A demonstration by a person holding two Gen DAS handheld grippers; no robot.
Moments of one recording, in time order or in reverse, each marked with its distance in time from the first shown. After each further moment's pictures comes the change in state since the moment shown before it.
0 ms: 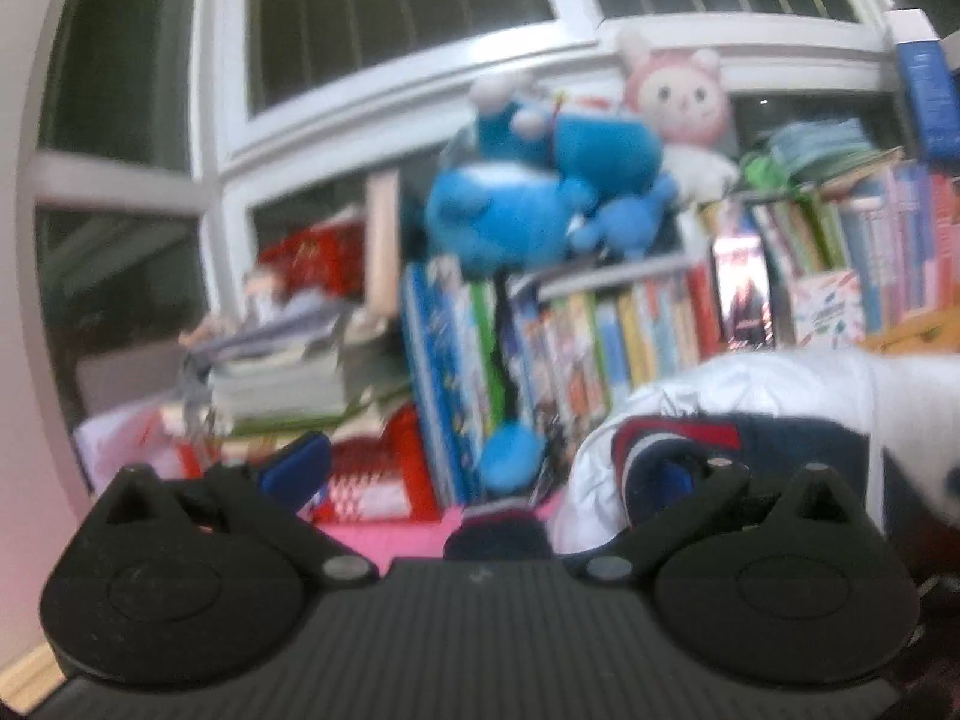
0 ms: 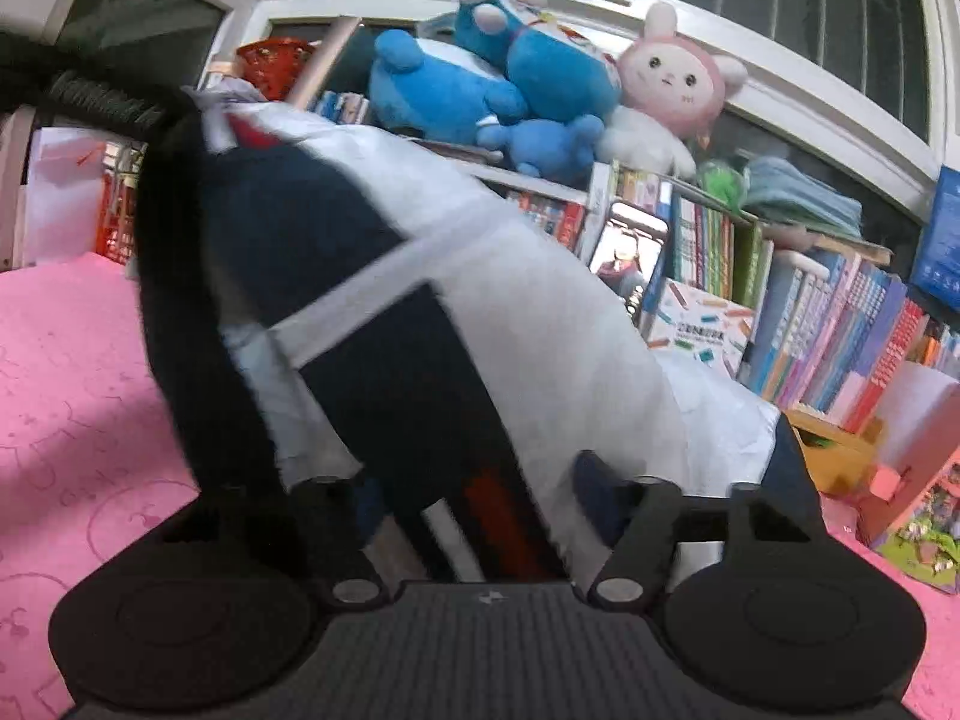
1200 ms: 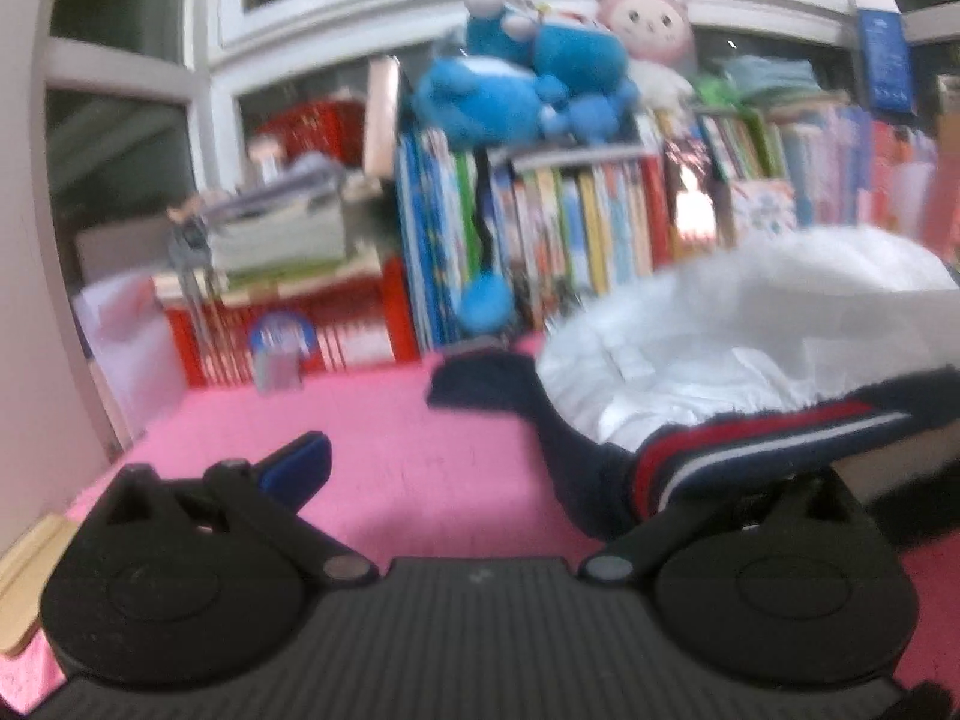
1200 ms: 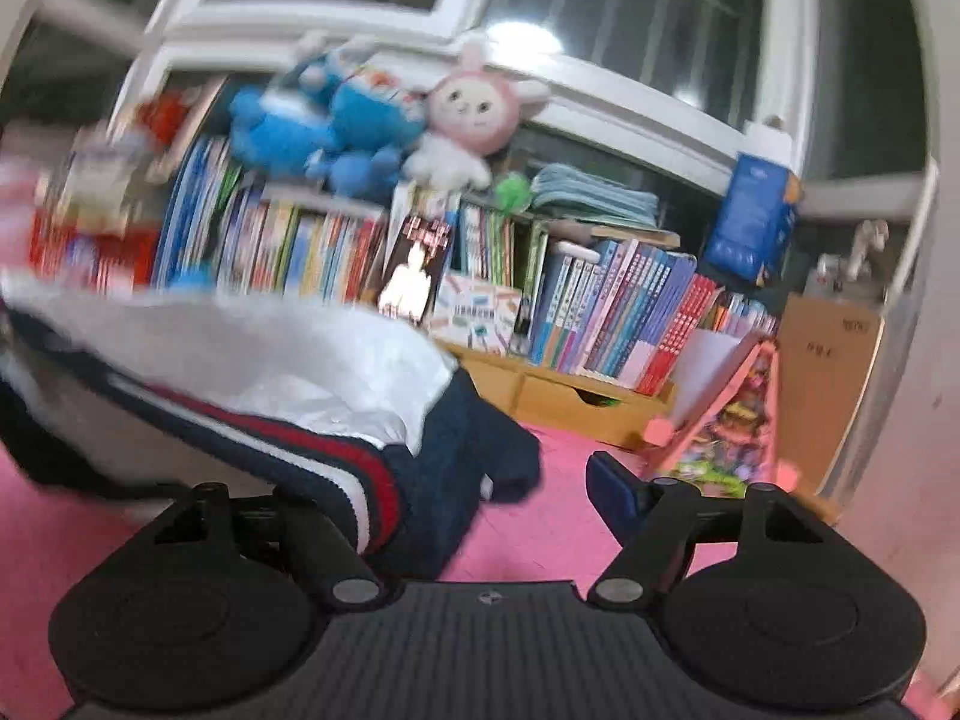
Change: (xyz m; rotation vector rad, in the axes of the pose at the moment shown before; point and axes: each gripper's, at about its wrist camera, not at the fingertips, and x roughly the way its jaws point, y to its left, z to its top) left arm -0.080 0.054 -0.062 -0.015 0.191 -0.157; right arm -0.156 -0.139 -0.040 -0.105 0.039 -0.224
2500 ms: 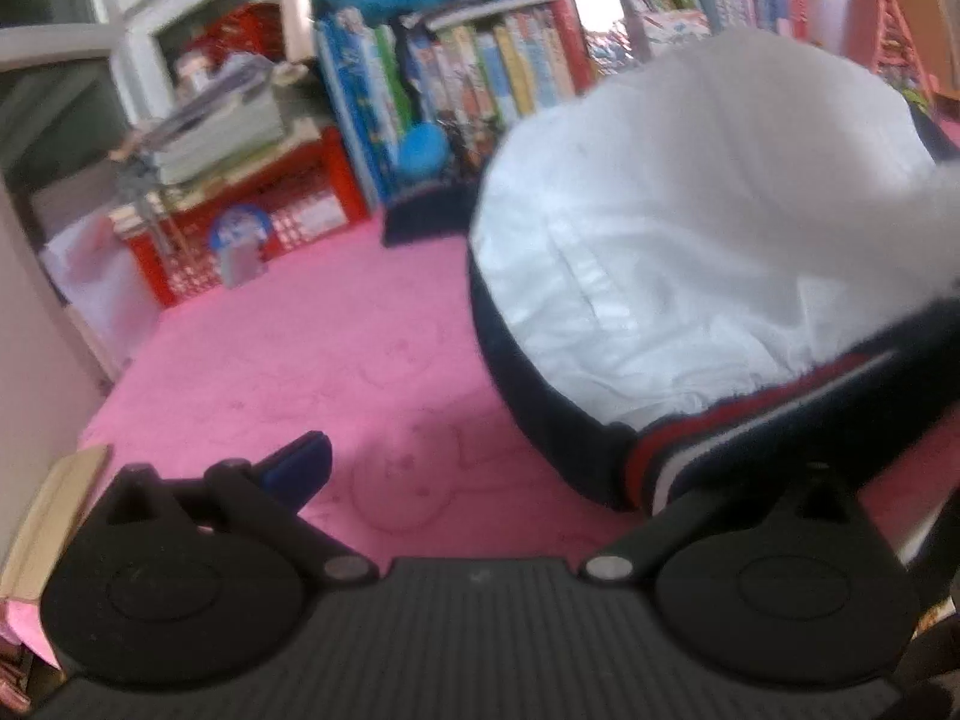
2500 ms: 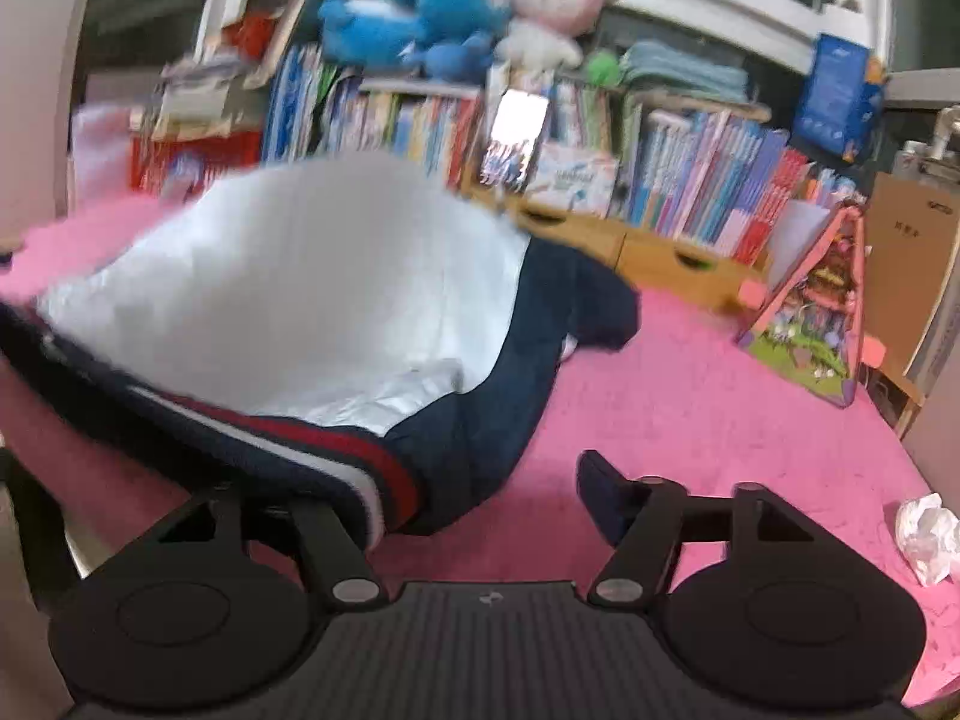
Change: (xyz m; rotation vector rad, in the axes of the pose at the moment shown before) left arm -0.030 -0.008 -0.052 0.174 0.250 -0.075; right arm -0.028 -0.020 -0.039 0.128 0.177 0.290
